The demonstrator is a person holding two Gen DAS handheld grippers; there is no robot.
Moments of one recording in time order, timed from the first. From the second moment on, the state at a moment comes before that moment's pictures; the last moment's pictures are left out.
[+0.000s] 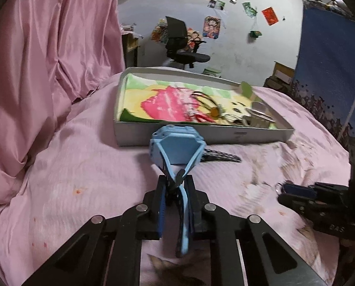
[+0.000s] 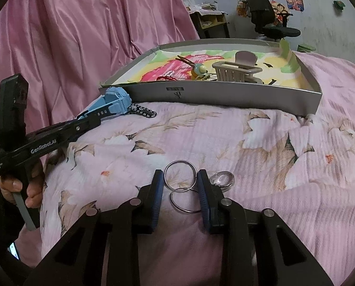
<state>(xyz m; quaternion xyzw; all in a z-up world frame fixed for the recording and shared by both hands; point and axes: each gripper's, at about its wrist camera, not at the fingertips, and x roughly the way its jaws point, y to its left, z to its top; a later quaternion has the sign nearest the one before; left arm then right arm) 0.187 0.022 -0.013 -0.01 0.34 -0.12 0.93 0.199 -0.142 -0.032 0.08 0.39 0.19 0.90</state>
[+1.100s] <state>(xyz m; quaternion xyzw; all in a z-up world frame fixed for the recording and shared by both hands) 0.232 0.004 0.052 -0.05 0.27 -0.07 0.96 0.262 -0.141 0.072 0.08 0.24 0.18 0.95</state>
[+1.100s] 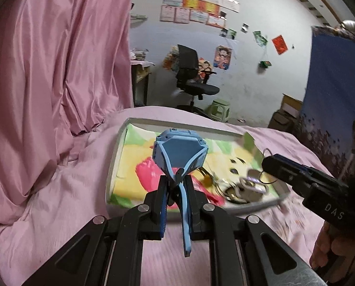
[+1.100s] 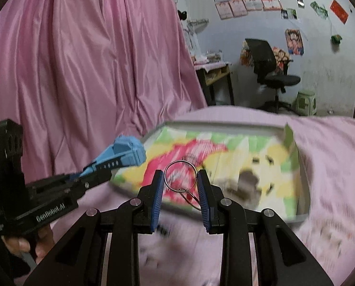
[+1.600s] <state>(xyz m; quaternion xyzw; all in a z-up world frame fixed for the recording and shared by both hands) 0.292 0.019 0.015 -0.08 0.36 -0.05 0.93 0.319 -0.114 0.040 0.06 0.30 0.16 0.94</state>
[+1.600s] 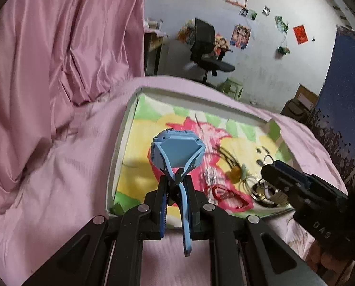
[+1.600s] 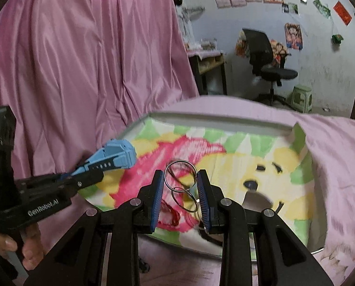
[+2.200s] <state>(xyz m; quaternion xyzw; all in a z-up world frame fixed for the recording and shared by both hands) 0.287 0.016 0.008 -0.07 0.38 -0.05 0.92 0.321 -0.117 0.022 0.05 0.35 0.15 0.92</state>
